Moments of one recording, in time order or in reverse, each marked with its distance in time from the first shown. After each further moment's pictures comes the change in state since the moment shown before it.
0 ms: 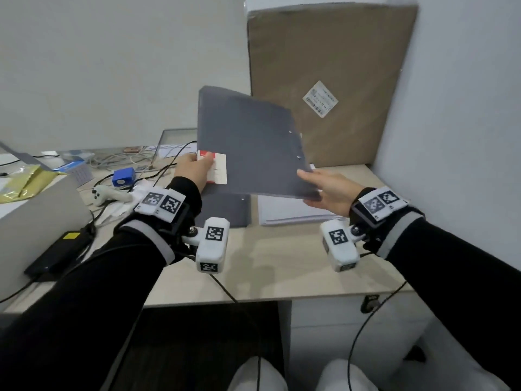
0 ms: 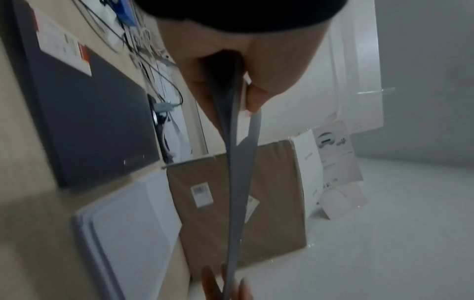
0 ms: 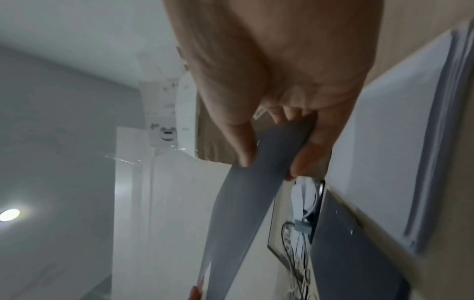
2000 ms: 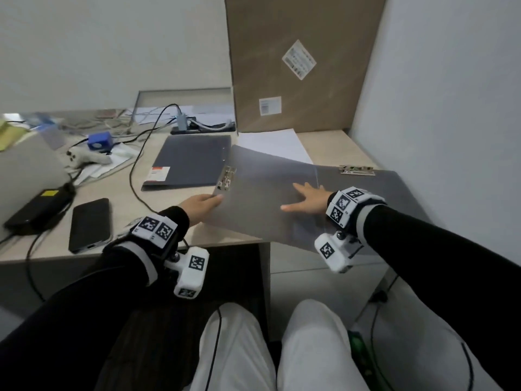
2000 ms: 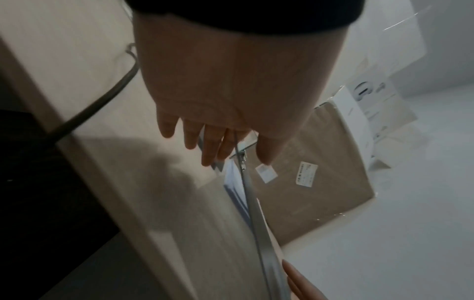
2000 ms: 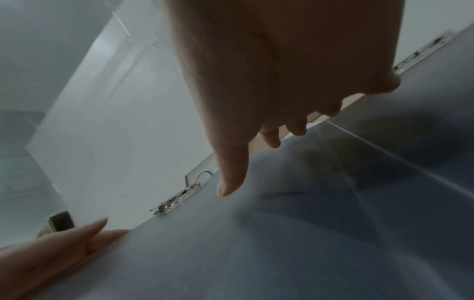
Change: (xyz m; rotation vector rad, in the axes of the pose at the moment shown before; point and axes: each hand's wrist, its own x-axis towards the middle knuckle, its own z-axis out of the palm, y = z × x) left_hand -0.095 -0.108 0.000 0.454 -0.448 -0.223; right_hand -0.042 0.099 -0.015 -1.210 -0.061 0.259
